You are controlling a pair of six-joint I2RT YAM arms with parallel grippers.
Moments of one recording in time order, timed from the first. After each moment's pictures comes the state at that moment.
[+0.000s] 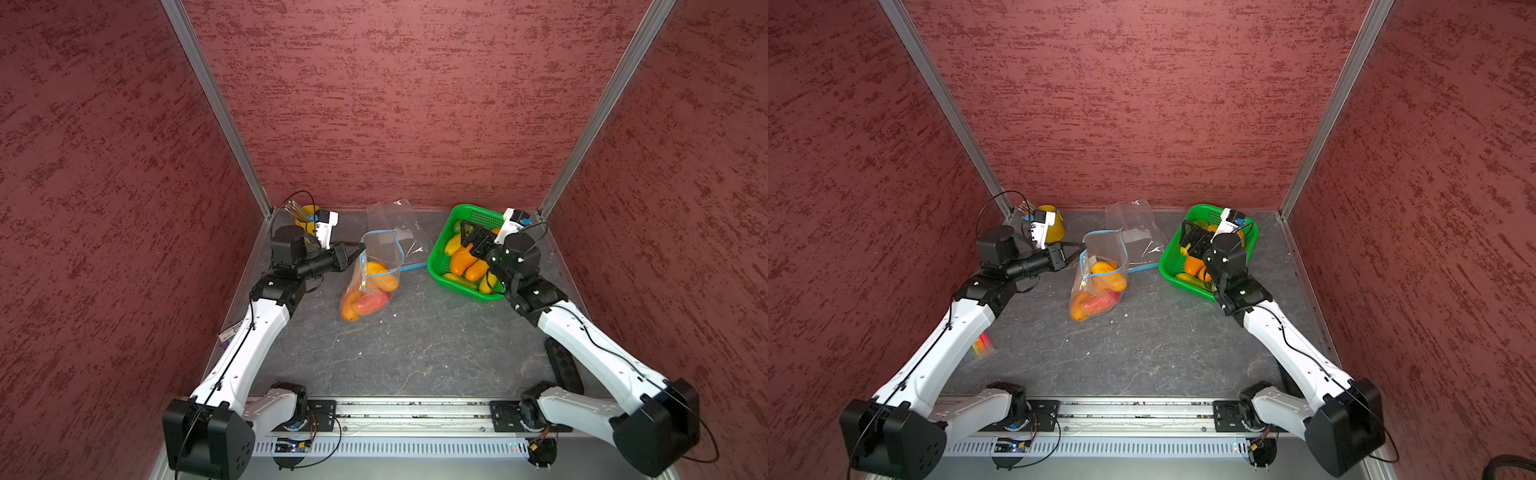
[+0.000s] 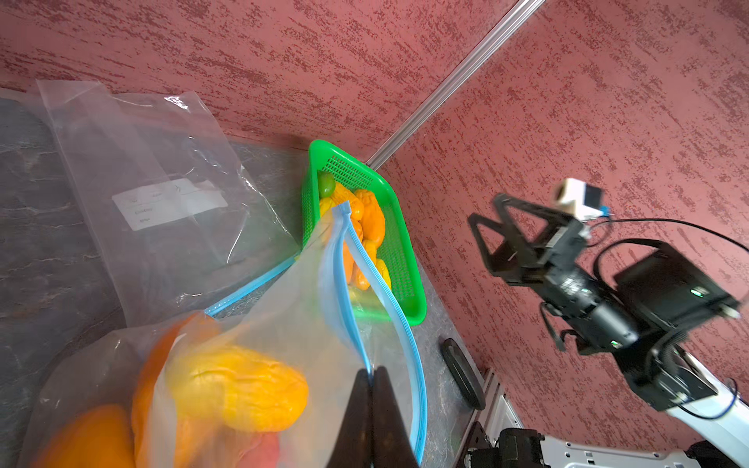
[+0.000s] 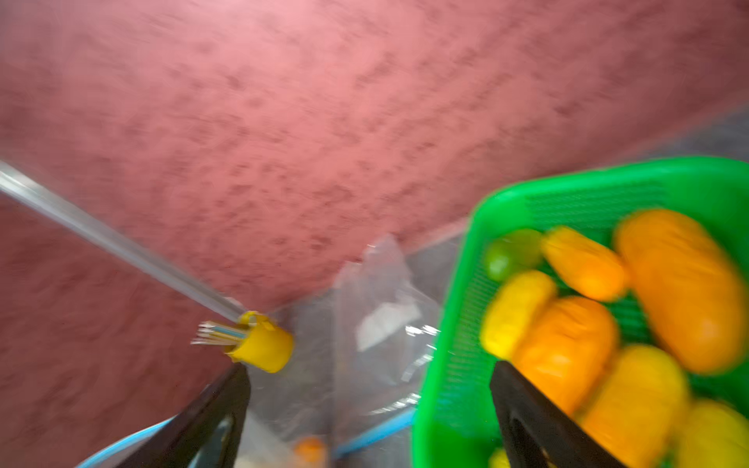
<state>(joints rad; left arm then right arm) -0.15 1.11 0.97 -0.17 0.74 -0.54 0.39 1.21 0.95 -0.06 0.19 0.72</state>
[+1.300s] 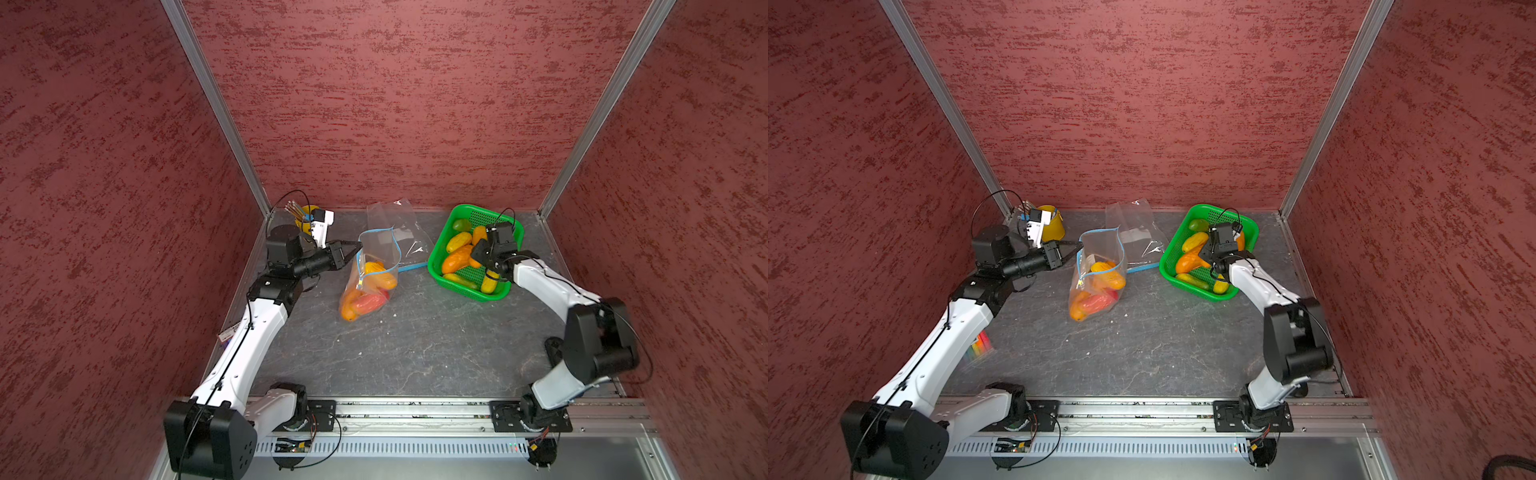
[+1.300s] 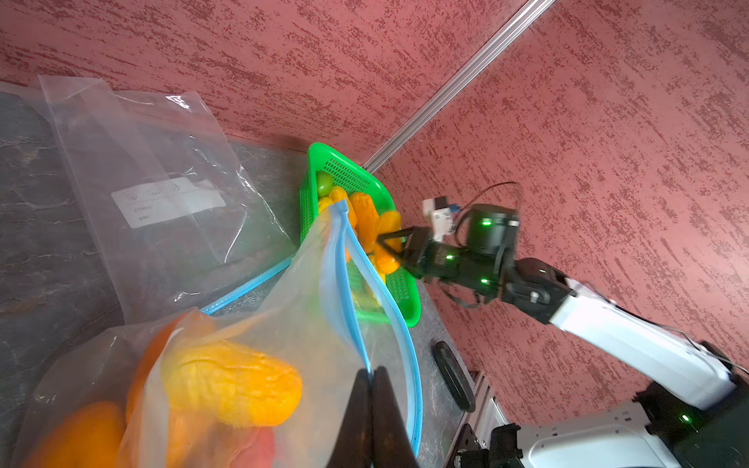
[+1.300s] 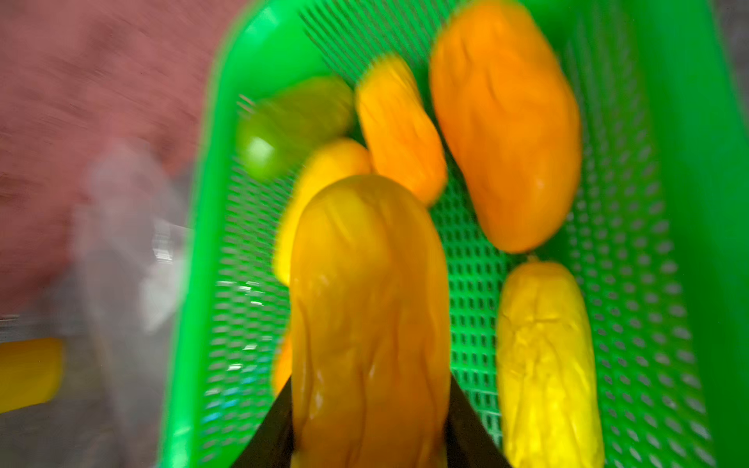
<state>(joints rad) -0.11 1.11 0.97 -0.16 0.78 -0.57 0.23 1.50 1.10 -0.22 0.10 0.75</state>
